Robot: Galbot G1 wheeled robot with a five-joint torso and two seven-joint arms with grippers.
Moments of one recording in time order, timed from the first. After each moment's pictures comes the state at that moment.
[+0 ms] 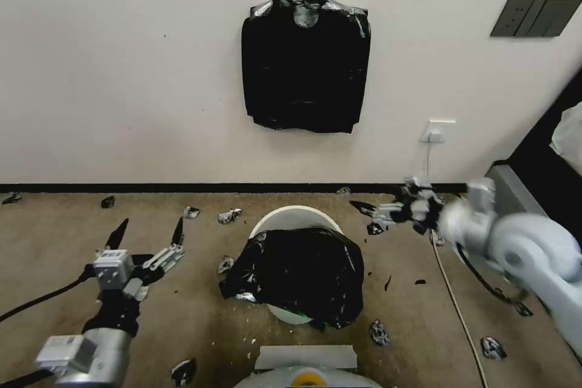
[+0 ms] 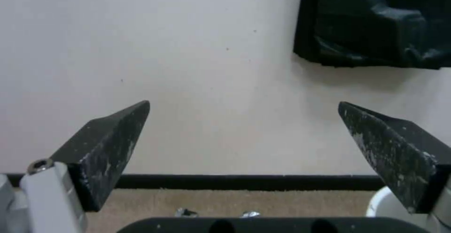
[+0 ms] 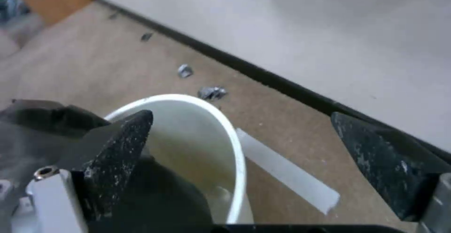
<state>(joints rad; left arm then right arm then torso) 2.00 -1.34 -0.75 -2.36 -0.29 -0.15 -0.01 -0.91 0.67 0.14 1.93 0.96 -0.63 -0.31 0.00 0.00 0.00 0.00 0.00</state>
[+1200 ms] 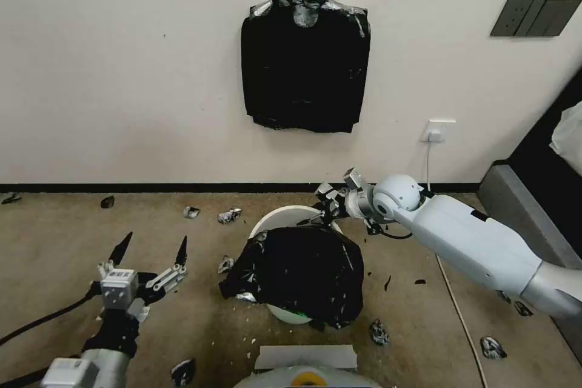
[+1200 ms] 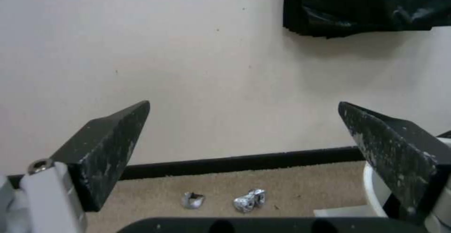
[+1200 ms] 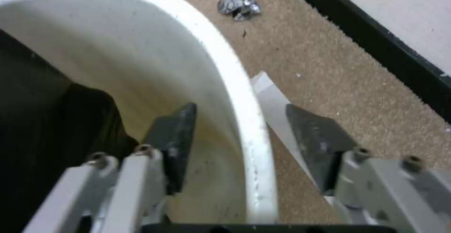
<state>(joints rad) 2.05 -1.37 -0.75 -2.33 -0.21 -0.20 0.02 -0.39 0.92 -0.51 1.43 0.74 -0.60 -0.48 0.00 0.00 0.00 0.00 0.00</state>
